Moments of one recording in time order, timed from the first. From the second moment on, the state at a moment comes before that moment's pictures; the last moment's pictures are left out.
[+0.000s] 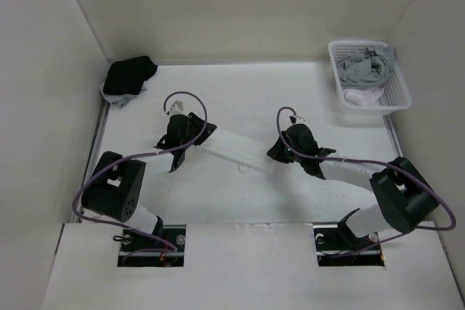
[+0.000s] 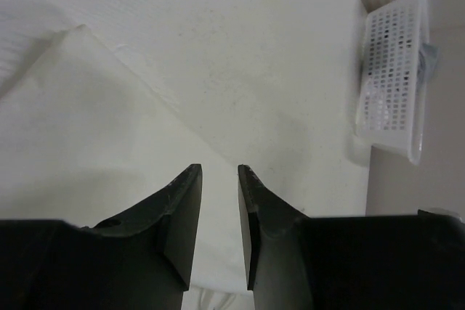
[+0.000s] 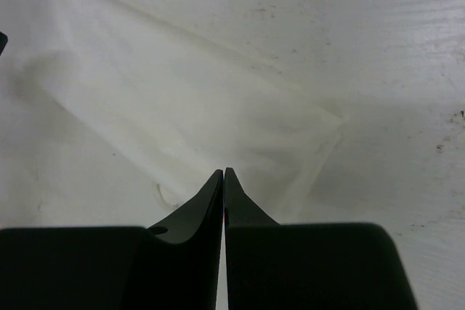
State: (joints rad) left arm -0.35 1.49 0.57 0.51 0.07 -1.01; right arm 0.60 1.42 0.61 0.16 0.00 0.79
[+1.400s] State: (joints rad) left arm -0.32 1.30 0.44 0.55 0.10 -0.99; right arm 0.54 1.48 0.35 0.51 -0.02 1.05
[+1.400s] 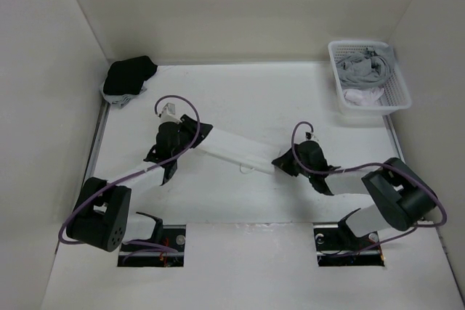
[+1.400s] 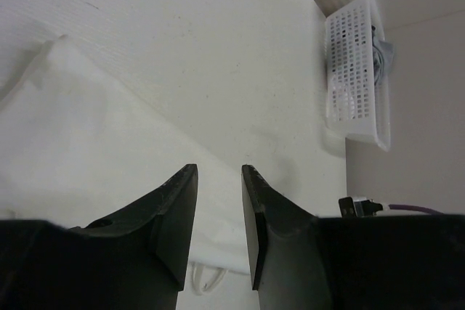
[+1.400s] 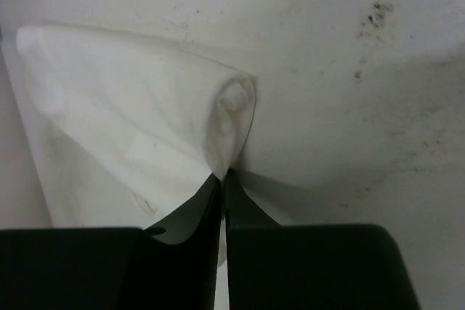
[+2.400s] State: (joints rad) left arm -0.37 1.25 0.42 0.51 0.11 -0.98; right arm 0.70 1.54 1.15 -0.30 0.15 0.75
